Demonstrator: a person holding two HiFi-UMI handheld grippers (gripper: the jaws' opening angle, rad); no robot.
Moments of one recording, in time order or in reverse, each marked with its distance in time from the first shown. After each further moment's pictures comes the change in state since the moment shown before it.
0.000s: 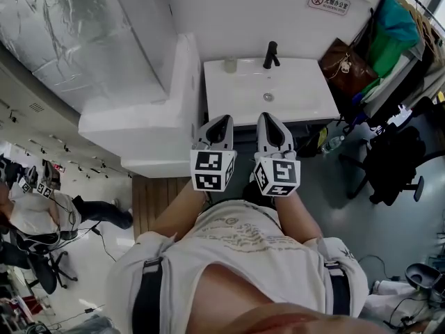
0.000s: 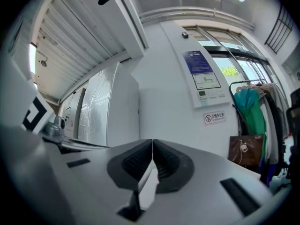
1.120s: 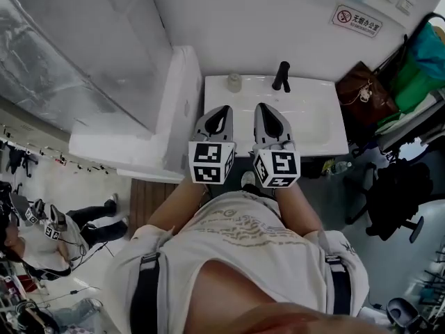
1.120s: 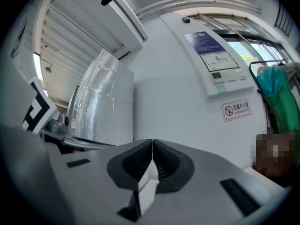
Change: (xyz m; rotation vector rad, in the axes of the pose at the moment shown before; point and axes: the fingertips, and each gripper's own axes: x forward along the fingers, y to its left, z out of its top) left arm 0.169 0.066 0.029 0.000 0.017 0.113; right arm 0.181 -0.070 -0.015 0.008 0.016 0.168
